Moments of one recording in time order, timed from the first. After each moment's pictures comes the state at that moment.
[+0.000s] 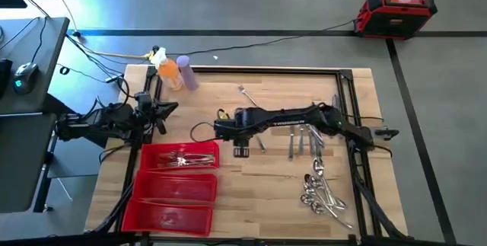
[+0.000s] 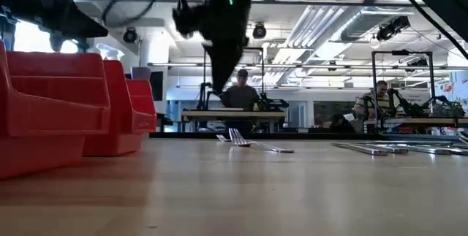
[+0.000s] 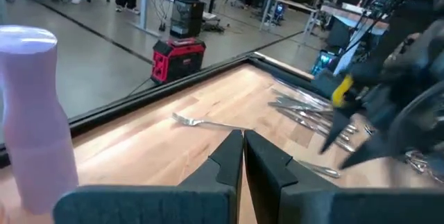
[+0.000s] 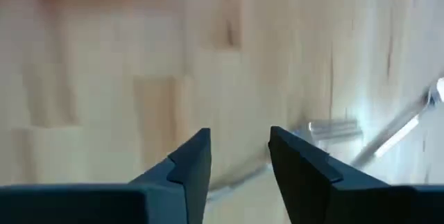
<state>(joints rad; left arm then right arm) -0.06 0.04 0.34 -0.49 -0.59 -0.34 0.05 2.34 2.17 -1.25 0.23 0.05</state>
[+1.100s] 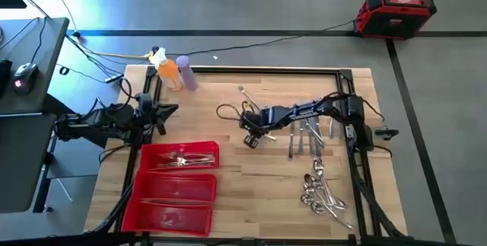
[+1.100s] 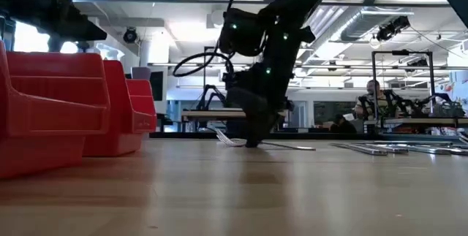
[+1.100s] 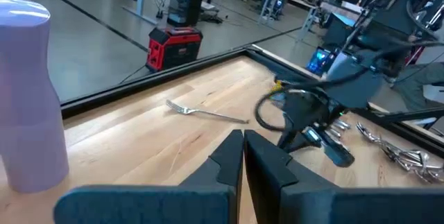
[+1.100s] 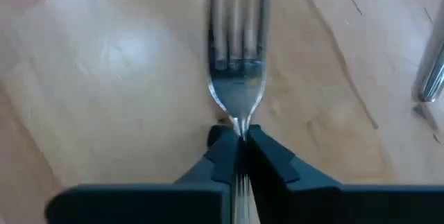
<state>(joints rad) -0.06 0.04 0.34 -0.53 -0.57 -0.42 -0.04 2.10 1.37 -0.56 0.17 0.40</state>
